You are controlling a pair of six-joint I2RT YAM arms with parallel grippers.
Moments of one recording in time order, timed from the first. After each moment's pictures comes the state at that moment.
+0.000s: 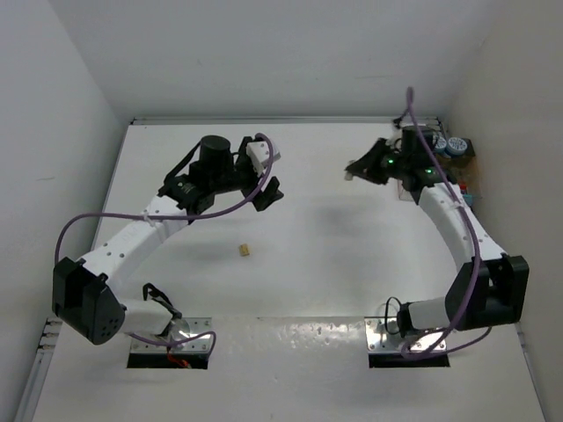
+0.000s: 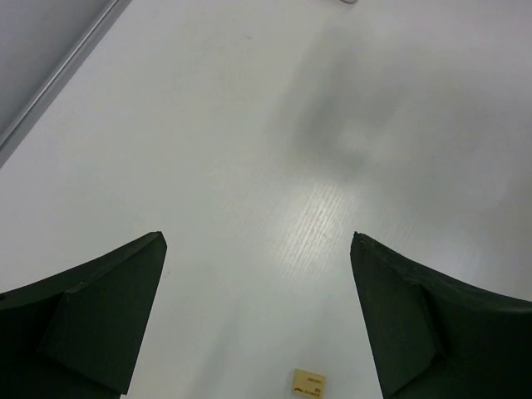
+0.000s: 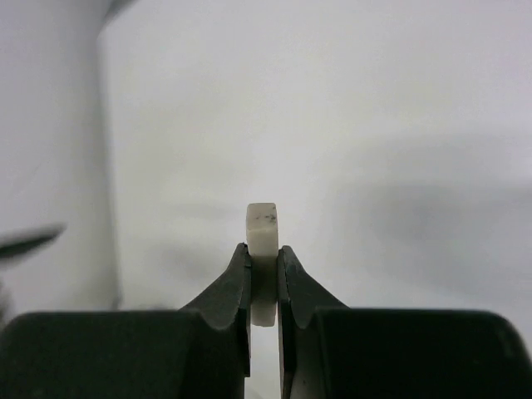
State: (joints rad) left arm -0.53 1.31 1.15 -0.24 0.45 0.30; right arm 0.14 1.38 1.11 -0.34 -0.49 0.64
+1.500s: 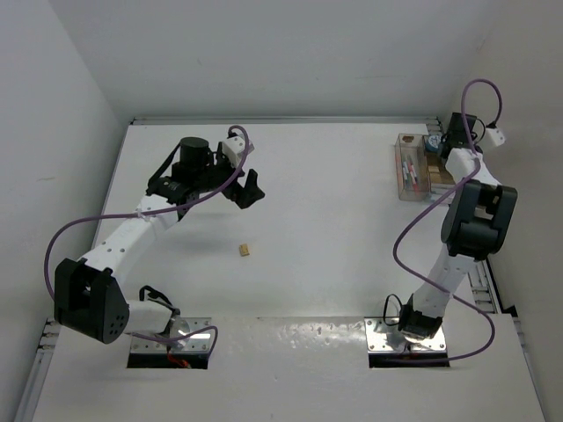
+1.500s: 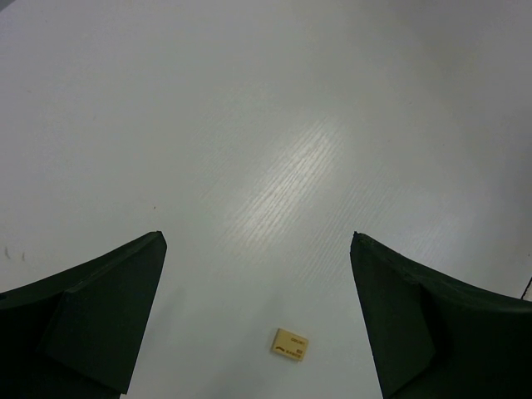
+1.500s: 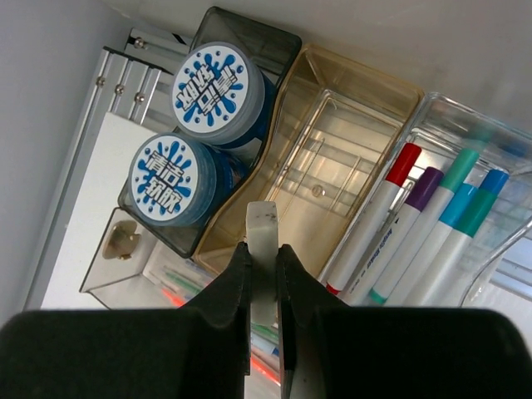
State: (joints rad) left arm -0.33 1.31 1.07 -0.25 0.53 0.18; right arm -0.31 1.95 1.44 -0.21 0.46 0.81
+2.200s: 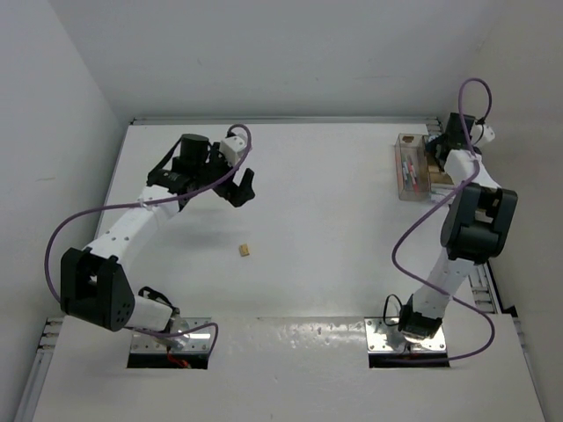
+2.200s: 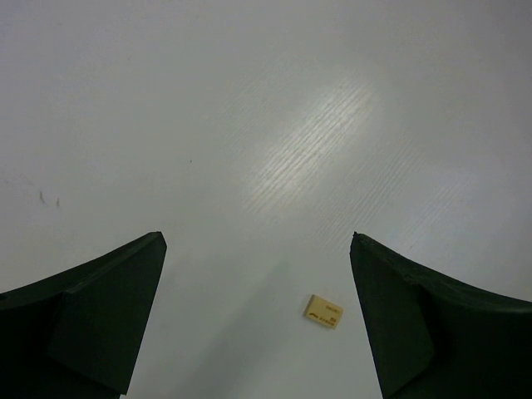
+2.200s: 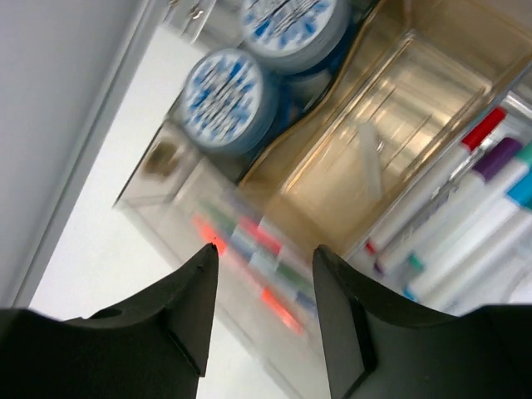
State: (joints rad) left arm -0.29 1.38 1.13 -0.36 0.45 0.23; right arm -0.30 1.96 1.43 -0.20 0.29 0.74
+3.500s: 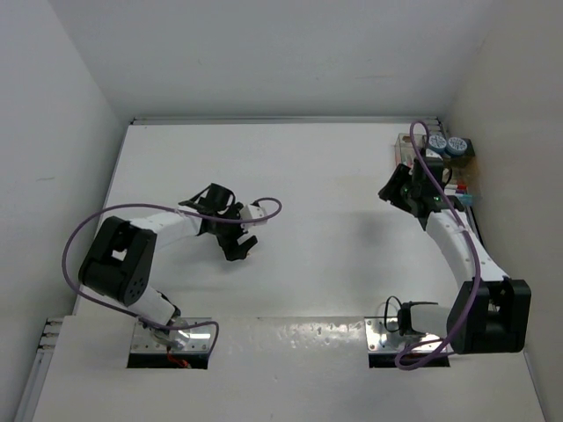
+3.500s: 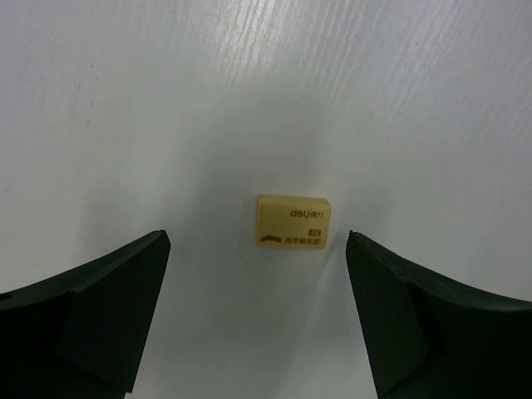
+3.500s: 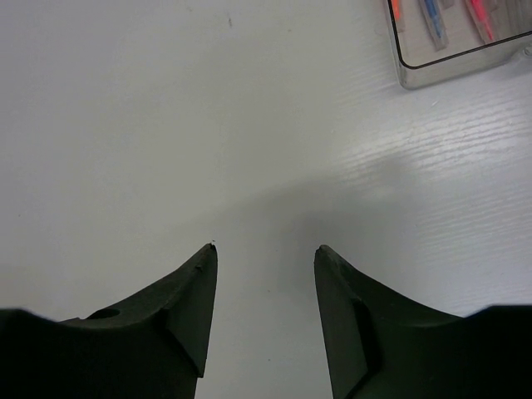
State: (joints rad) left arm -0.38 1.55 0.79 -0.36 0.43 0.68; right arm -0.01 1.24 0.82 -0.32 -0.01 0.46
